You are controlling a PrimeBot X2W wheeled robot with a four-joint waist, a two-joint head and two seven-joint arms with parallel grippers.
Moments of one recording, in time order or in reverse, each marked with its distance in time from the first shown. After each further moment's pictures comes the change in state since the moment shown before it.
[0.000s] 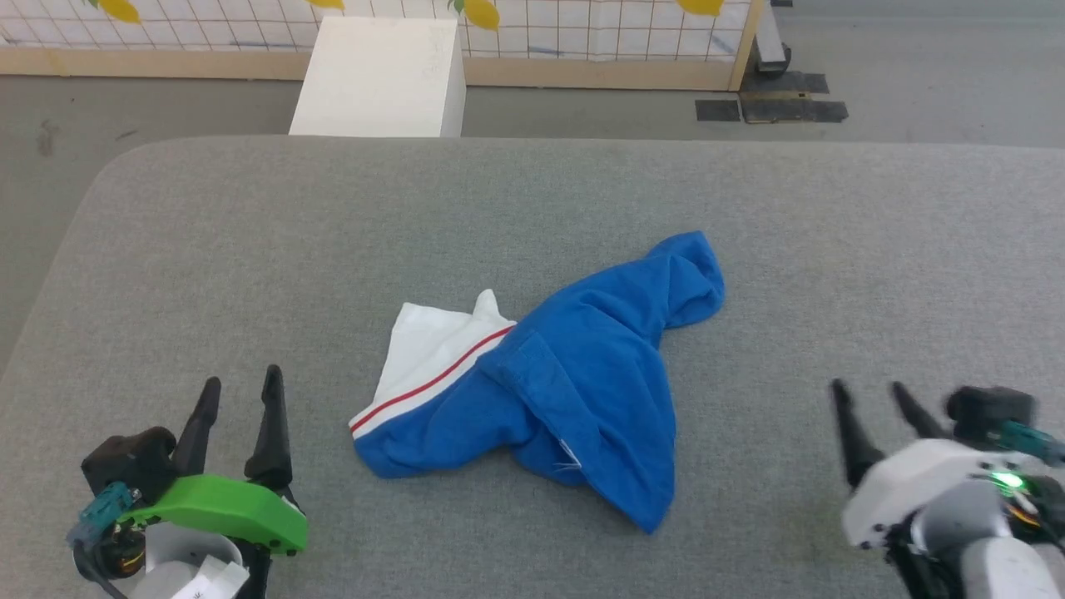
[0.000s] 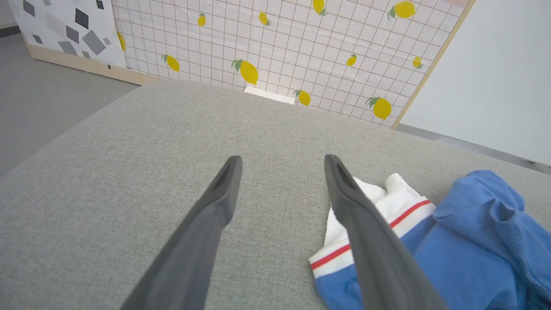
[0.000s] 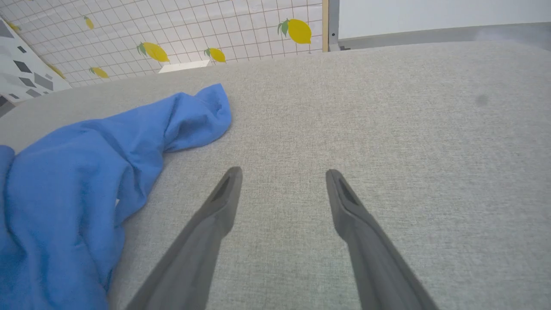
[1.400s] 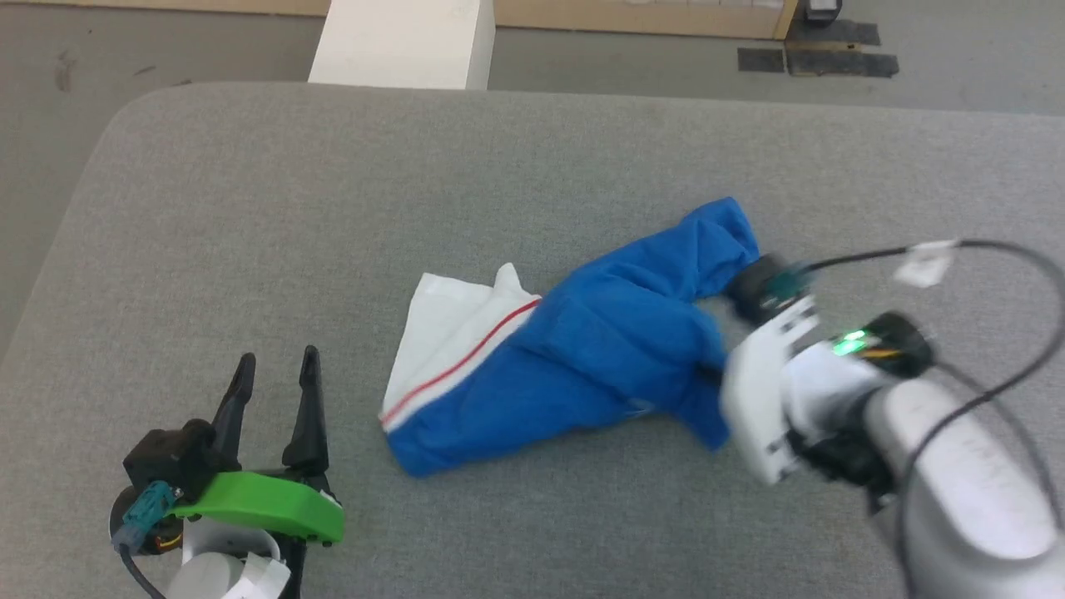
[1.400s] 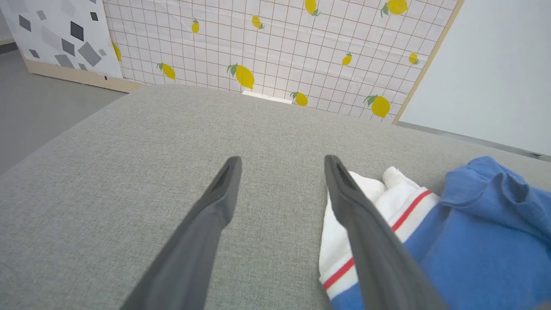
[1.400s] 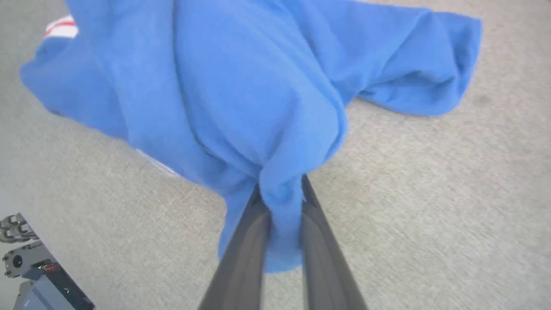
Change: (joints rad) left arm -0.006 -0.190 0.155 0.017 0.267 -0.155 -0.005; right arm -0.389 -0.231 0.586 0.023 0.225 0.000 0.631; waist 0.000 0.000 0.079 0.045
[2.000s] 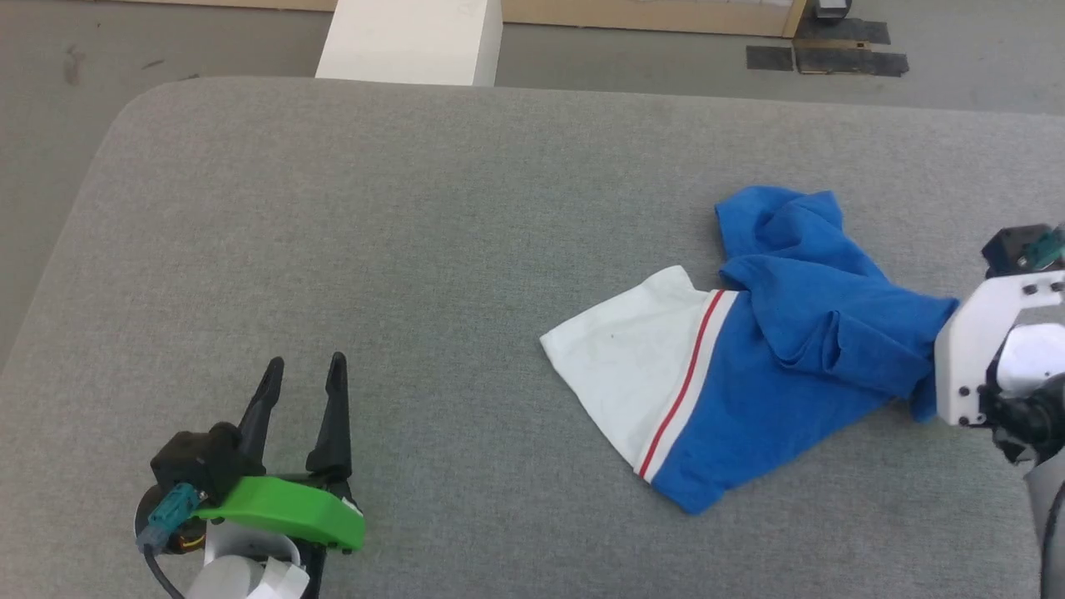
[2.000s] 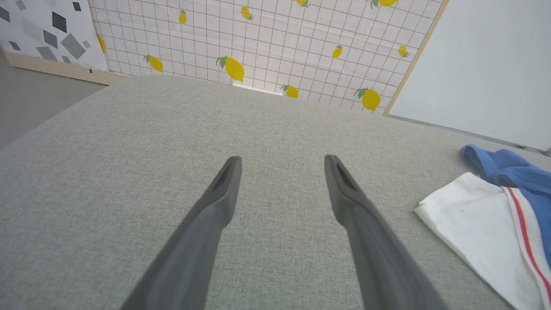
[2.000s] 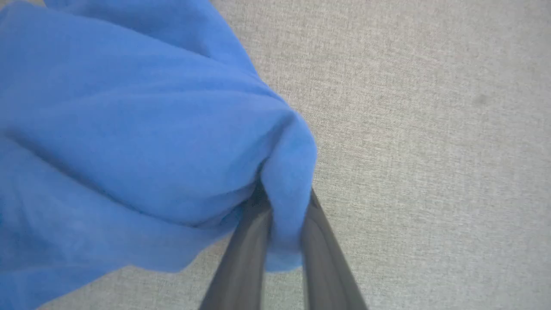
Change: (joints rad) left arm 0.000 -0.029 -0.014 0.016 0.024 -0.036 0.000; right arm 0.008 -0.030 -0.522 0.214 -0.234 0.000 0.019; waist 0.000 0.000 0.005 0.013
